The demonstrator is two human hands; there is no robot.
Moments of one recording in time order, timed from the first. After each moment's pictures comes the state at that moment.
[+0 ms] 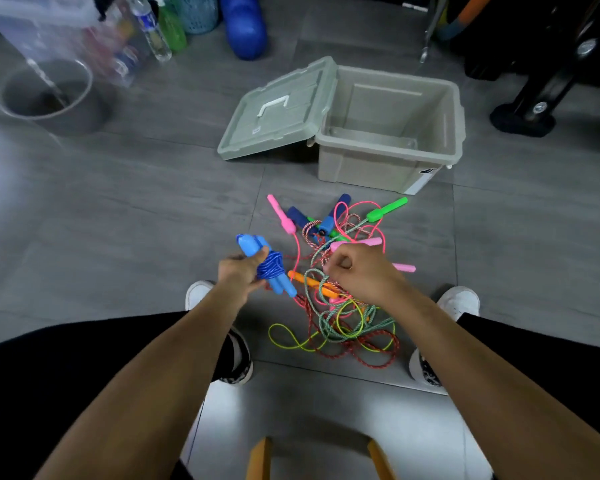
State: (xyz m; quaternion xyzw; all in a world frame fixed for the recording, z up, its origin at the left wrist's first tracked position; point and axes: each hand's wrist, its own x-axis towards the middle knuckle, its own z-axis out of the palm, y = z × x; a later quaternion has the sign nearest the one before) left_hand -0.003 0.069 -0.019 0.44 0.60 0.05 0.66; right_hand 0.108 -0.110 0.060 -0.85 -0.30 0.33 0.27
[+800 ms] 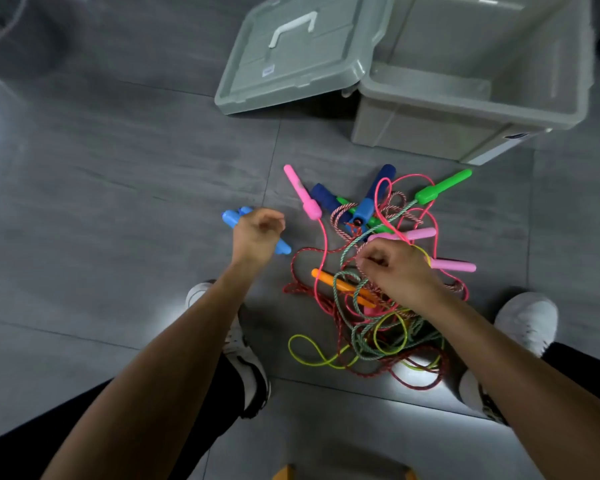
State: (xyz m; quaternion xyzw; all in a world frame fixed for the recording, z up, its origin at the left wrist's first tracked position) left_hand 0.054 0.159 -0.158 0.70 0.44 0.08 0.55; right_hand 0.164 -0.054 -0.060 -0.85 -0.24 0.37 0.29
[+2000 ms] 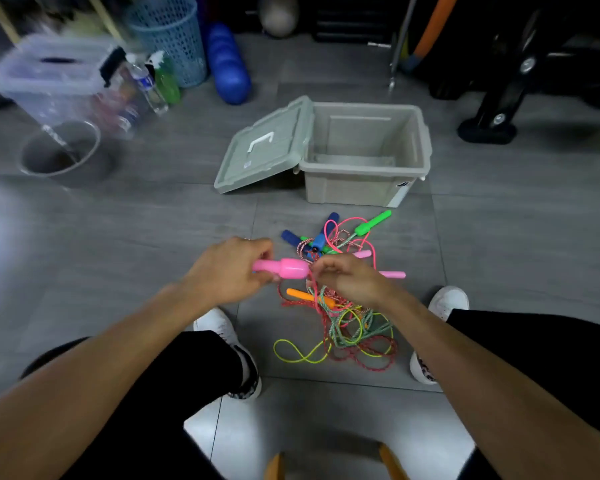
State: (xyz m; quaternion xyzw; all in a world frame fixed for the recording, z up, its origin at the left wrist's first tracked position) left_hand -0.023 0.062 0.139 0.97 0.13 -0.09 0.16; right_hand 0.098 -0.125 0.080 -0.75 -0.31 0.41 0.42
